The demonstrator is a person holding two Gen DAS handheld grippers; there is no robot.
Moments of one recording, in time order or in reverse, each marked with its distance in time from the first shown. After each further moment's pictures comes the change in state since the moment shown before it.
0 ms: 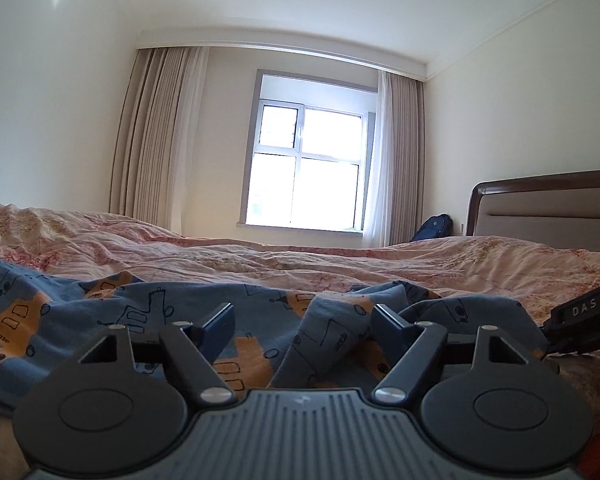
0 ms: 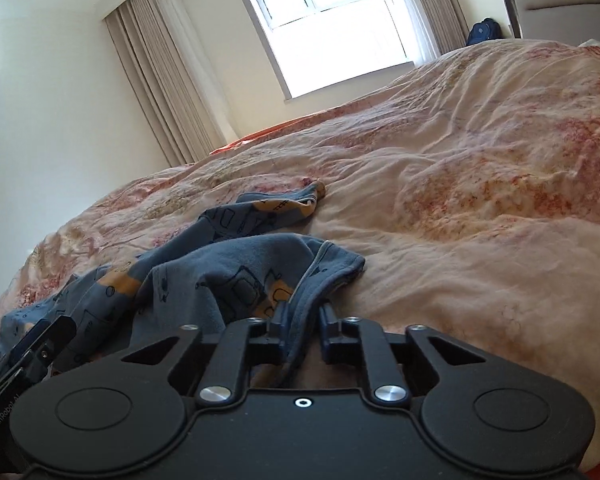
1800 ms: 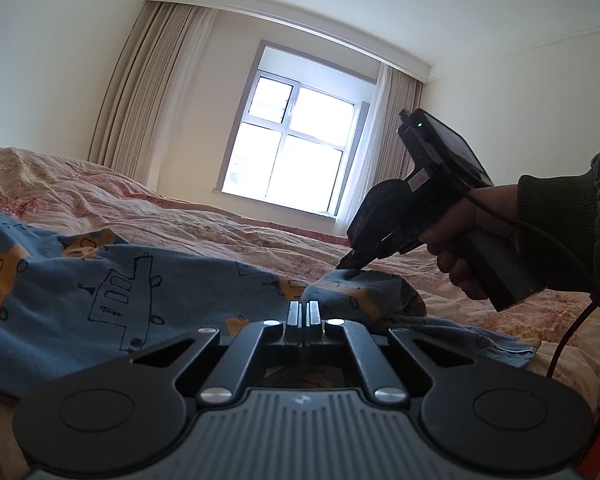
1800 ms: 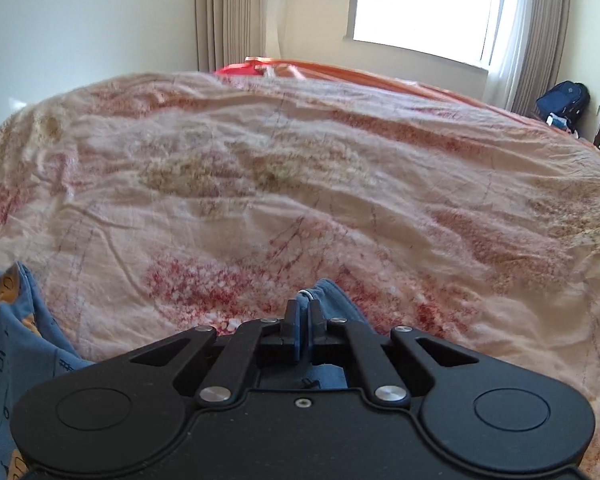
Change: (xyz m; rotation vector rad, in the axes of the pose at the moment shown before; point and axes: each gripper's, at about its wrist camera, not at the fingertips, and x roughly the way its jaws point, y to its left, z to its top) left arm 0.014 0.028 0.000 -0.153 0.066 -0.096; right arm 0.149 0.139 0.128 -0.426 0.215 -0.112
